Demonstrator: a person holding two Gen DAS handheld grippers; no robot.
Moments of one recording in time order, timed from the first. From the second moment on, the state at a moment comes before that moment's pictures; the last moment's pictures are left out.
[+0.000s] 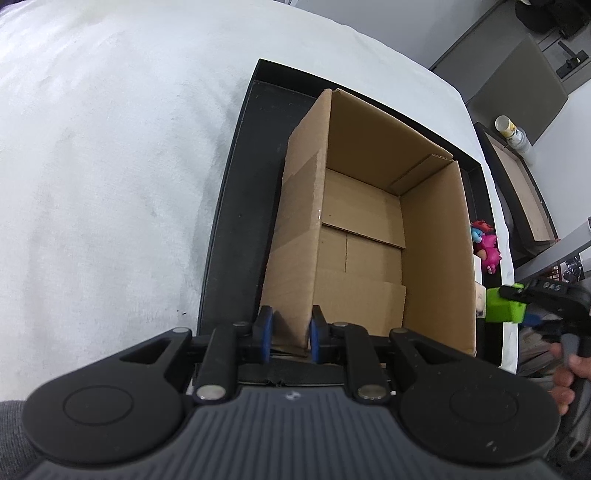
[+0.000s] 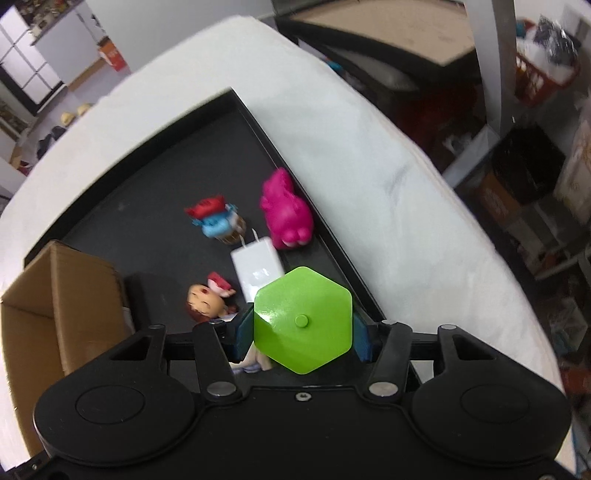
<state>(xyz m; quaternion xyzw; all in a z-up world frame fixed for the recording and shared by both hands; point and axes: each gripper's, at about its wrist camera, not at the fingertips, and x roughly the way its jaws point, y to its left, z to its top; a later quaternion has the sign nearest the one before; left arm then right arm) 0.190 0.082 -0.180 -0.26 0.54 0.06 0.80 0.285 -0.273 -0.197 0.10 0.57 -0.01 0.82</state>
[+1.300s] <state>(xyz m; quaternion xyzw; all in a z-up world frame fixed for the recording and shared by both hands) 0.179 0.085 -0.172 -0.27 0.51 0.03 0.81 0.256 -0.170 -0.102 0.07 0.50 0.15 0.85</state>
